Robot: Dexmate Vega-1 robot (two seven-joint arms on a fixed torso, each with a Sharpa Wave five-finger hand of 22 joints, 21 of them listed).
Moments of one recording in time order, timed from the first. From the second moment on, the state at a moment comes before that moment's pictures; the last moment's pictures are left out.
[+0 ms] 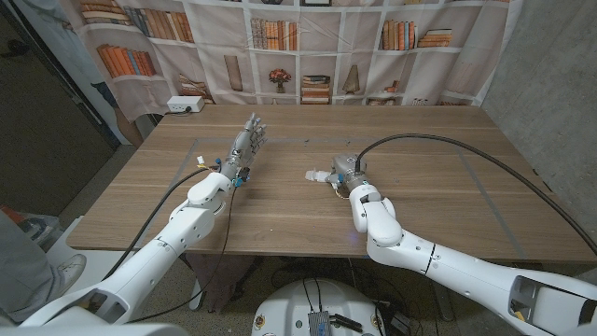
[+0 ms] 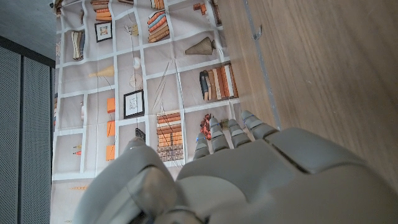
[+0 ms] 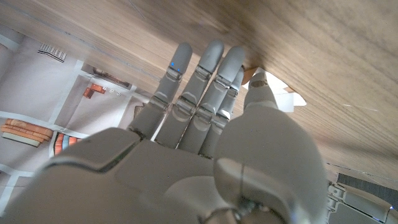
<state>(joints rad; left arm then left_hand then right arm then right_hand) 0.89 0.52 0.38 -1.42 -0.69 -0.23 -0.03 0.31 0.11 0.03 0.11 0.19 -0.03 -0.13 0.20 0.19 0.11 -0.07 0.21 0.19 -0.01 -0.03 0.19 0.18 0.02 0.01 0.20 0.17 -0.72 -0.57 -1.06 -1.80 -0.96 -0.83 0.03 0.99 0.11 0.09 -0.18 0.19 1.07 -0.10 0.32 0.25 1.29 -0.18 0.50 0.32 1.18 -0.24 0.38 0.41 0.70 -0.07 0.81 0.36</state>
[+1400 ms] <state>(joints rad) 0.88 0.51 0.39 -1.40 -0.69 -0.23 -0.04 0.31 0.11 0.03 0.11 0.20 -0.02 -0.12 0.20 0.19 0.12 -0.07 0.21 0.19 -0.01 -0.03 0.19 0.18 0.02 0.01 0.20 0.17 -0.74 -0.56 -1.01 -1.78 -0.90 -0.76 0.02 1.13 0.12 0.18 -0.18 0.26 1.04 -0.09 0.30 0.24 1.29 -0.18 0.49 0.36 1.18 -0.24 0.34 0.43 0.65 -0.06 0.91 0.39</state>
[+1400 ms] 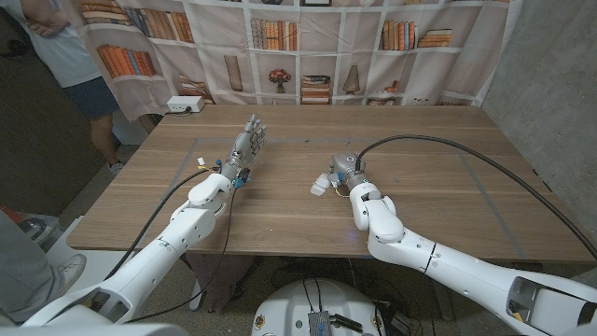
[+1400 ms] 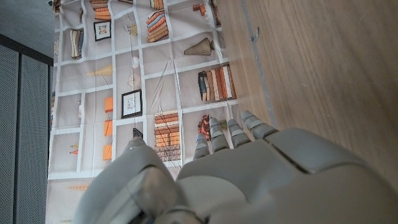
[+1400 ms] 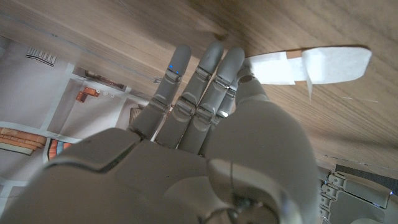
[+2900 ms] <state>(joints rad) 0.90 0.51 0.40 -1.44 -0.69 -0.23 -0.05 0.31 0.12 0.03 0.11 0.20 -0.01 -0.12 0.20 0.19 0.13 -0.07 0.21 0.19 -0.01 -0.03 0.19 0.18 0.02 0.01 0.20 0.17 -0.79 -0.58 -0.79 -1.95 -0.65 -0.90 -0.17 1.16 0.10 0.19 -0.17 0.32 1.05 -0.10 0.33 0.30 1.30 -0.18 0.51 0.42 1.19 -0.24 0.34 0.46 0.64 -0.06 1.00 0.40</state>
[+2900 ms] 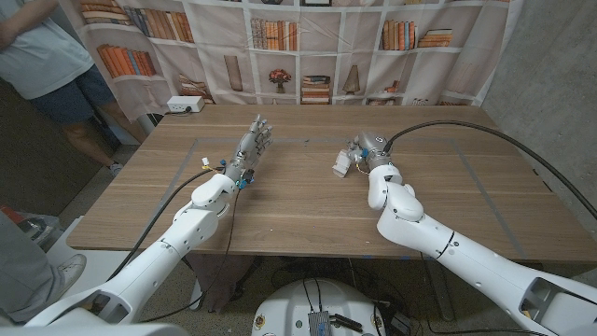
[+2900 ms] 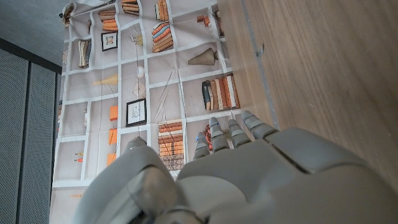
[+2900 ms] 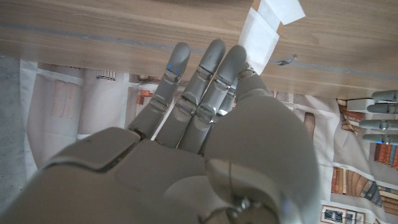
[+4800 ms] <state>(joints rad) 0.92 0.44 0.44 -1.53 -0.49 -0.36 0.12 0.70 0.07 0.14 -0.14 0.19 0.61 -0.18 0.31 0.18 0.08 -0.12 0.23 0.19 -0.04 -0.03 0.19 0.18 0.01 -0.01 0.20 0.17 -0.81 -0.48 -0.57 -2.00 -0.14 -0.71 -0.61 1.16 0.10 0.21 -0.16 0.35 1.04 -0.09 0.36 0.35 1.30 -0.18 0.50 0.43 1.20 -0.24 0.32 0.48 0.60 -0.05 1.08 0.40</state>
